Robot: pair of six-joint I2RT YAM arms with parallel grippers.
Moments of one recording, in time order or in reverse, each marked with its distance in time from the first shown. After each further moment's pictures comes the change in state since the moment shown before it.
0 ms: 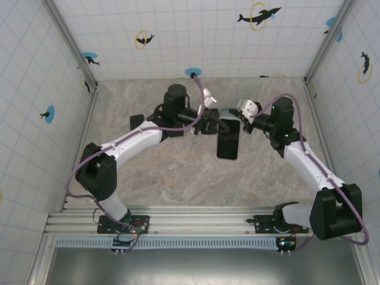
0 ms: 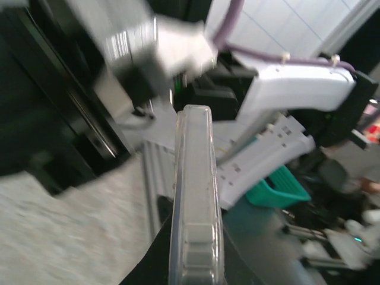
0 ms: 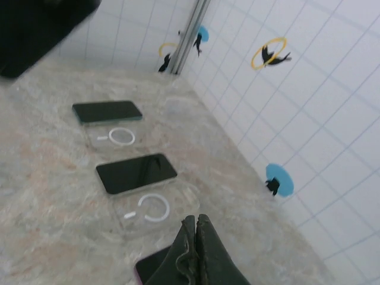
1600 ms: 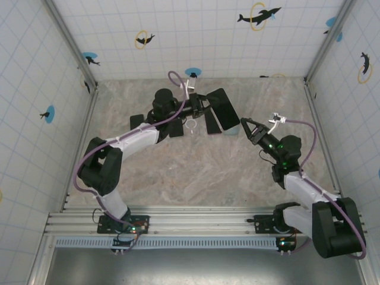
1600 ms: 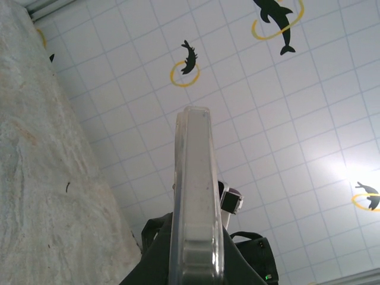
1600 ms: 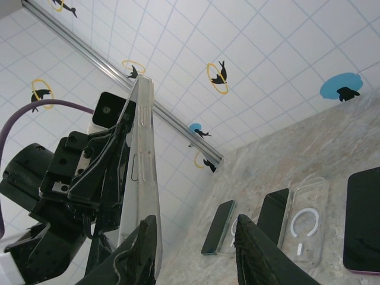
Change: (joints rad) left arm 0.116 0.049 -0.141 0.470 -0.501 -0.813; right arm -0.033 -0.151 -0.525 0.769 0.187 1.561
